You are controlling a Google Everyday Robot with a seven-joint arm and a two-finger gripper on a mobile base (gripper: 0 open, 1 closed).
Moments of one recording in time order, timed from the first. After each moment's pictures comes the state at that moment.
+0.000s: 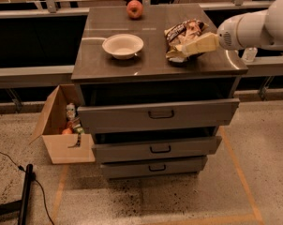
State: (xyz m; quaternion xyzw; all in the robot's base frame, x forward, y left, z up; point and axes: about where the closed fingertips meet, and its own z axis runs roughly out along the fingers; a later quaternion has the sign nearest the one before) arm 0.723 -0.212 0.935 -0.28 0.81 0.08 0.51
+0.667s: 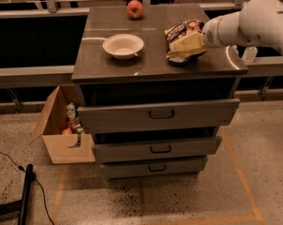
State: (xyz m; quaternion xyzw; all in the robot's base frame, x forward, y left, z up) arm 0.768 -0.188 0.913 -0.25 0.82 0.08 0.50
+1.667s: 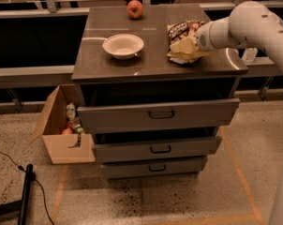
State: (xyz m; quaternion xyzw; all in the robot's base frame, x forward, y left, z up) arm 0.788 -0.175 0.882 -0.26 0.84 0.10 0.48
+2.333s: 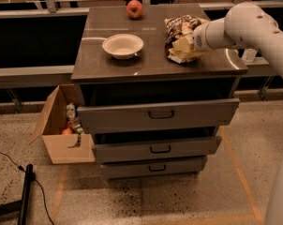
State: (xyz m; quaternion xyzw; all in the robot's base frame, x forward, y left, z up) arm 0.794 -0.161 0.879 -0.26 0.83 0.11 0.48
